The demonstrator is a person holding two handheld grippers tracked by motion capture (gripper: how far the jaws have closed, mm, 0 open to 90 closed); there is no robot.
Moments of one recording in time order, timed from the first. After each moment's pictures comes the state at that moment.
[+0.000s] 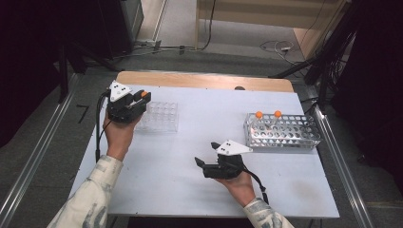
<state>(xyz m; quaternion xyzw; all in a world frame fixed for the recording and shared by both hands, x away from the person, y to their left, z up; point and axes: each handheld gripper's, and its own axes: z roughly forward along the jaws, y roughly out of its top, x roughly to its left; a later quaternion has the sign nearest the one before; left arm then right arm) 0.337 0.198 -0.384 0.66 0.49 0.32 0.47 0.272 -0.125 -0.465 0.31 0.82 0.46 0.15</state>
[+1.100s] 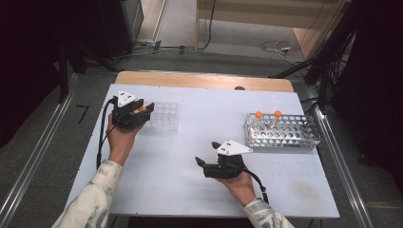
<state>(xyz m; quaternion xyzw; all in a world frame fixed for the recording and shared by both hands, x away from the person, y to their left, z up) 0.341 0.199 -0.414 0.68 0.50 0.30 0.44 0.273 -0.126 -0.465 0.31 0.82 0.46 0.16</state>
